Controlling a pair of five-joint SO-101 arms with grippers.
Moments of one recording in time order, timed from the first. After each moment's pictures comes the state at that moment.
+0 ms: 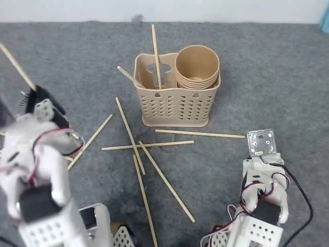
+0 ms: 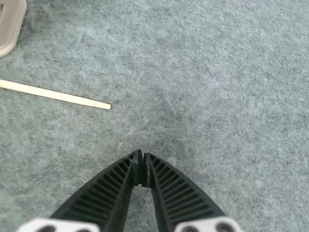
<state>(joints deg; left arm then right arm) -23.7 -69.4 39.2 56.3 16.9 15.8 -102.9 95.4 55.8 27.6</state>
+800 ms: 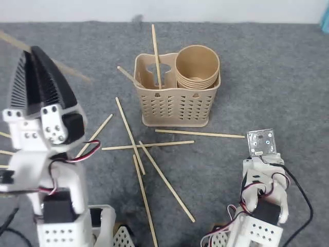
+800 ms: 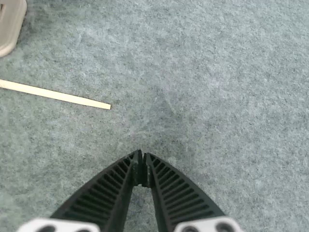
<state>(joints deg) -8.2 -79.3 58.2 -2.2 16.8 15.8 -102.9 95.4 55.8 27.6</state>
